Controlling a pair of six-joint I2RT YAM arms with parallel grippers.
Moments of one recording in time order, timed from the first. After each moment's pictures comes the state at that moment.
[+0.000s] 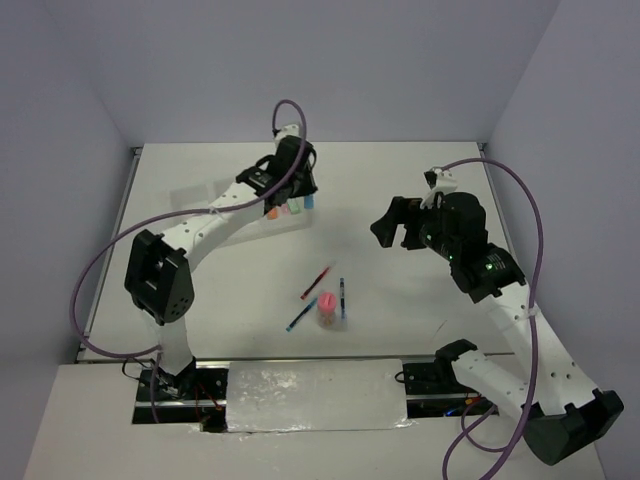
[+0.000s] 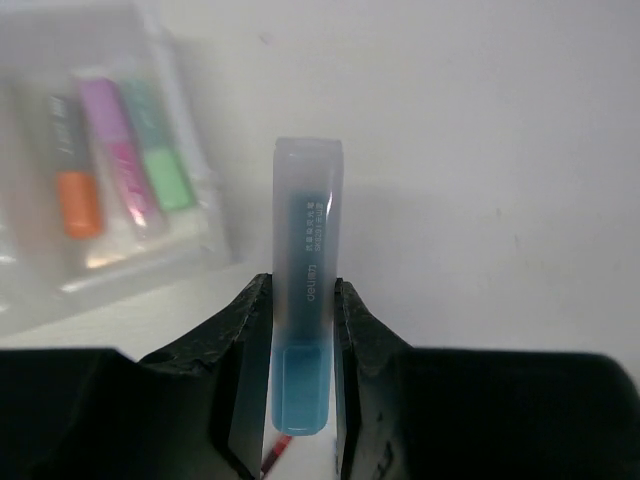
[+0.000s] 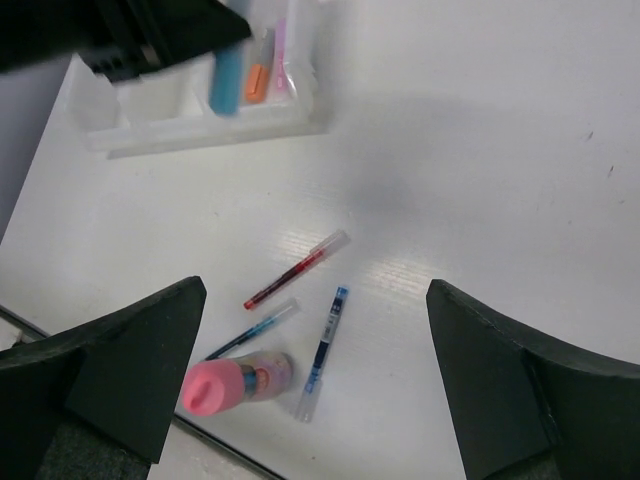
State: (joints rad) left arm -0.65 1.85 1.66 -0.46 -0.28 -0.63; right arm 0.38 0.87 0.98 -0.51 -0.11 0.38
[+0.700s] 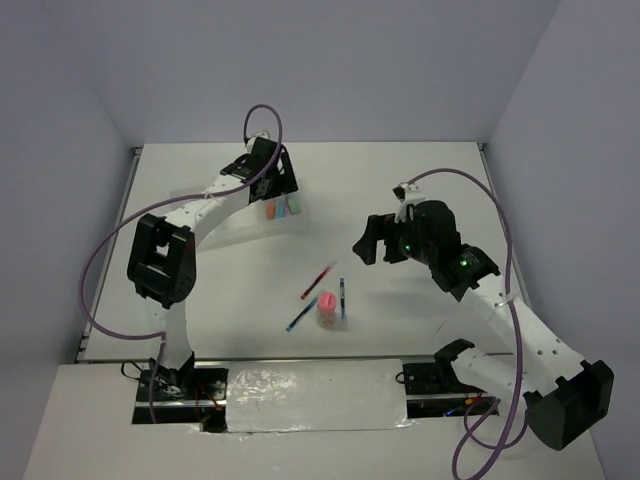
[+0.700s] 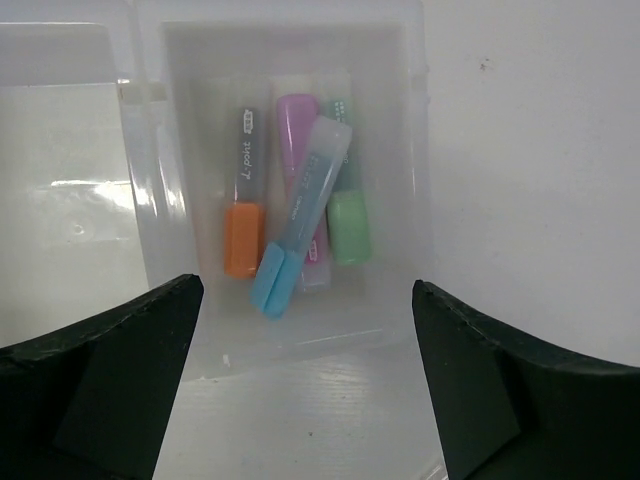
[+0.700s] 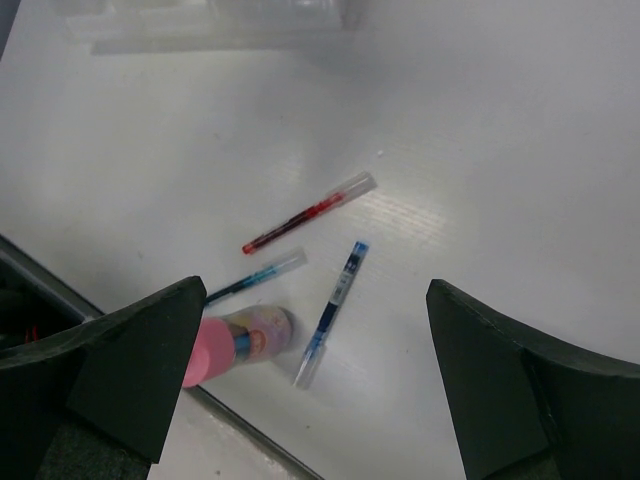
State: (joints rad) left arm -0.41 1.97 1.64 -0.49 -0.26 -0.60; right arm 0.44 0.96 0.88 -0.45 -0.17 0.35
